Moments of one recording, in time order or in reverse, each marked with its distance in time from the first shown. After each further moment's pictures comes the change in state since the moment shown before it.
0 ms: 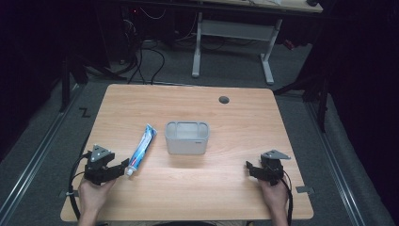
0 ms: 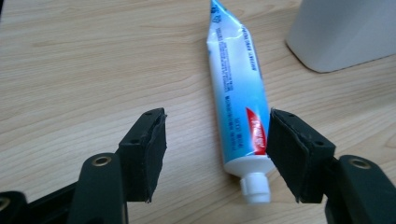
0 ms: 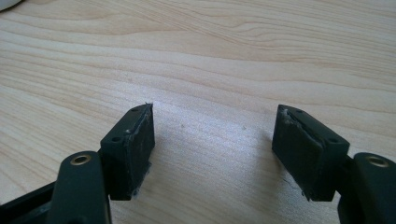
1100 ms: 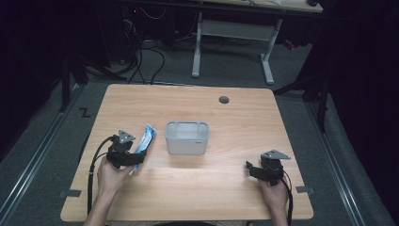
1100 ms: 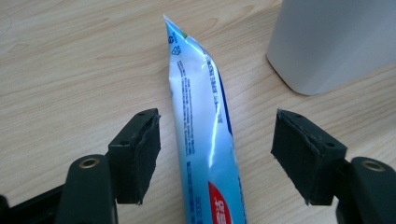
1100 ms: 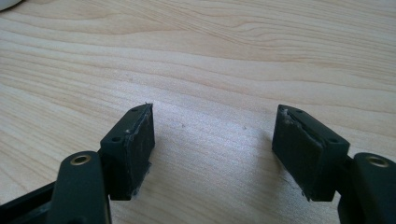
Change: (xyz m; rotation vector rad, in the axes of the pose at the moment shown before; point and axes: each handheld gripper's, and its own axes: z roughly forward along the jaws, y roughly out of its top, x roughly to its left) left arm -0.030 0.049 0.045 0.100 0.002 0.111; right arm 0.000 0.000 0.000 0.001 0.001 -0.005
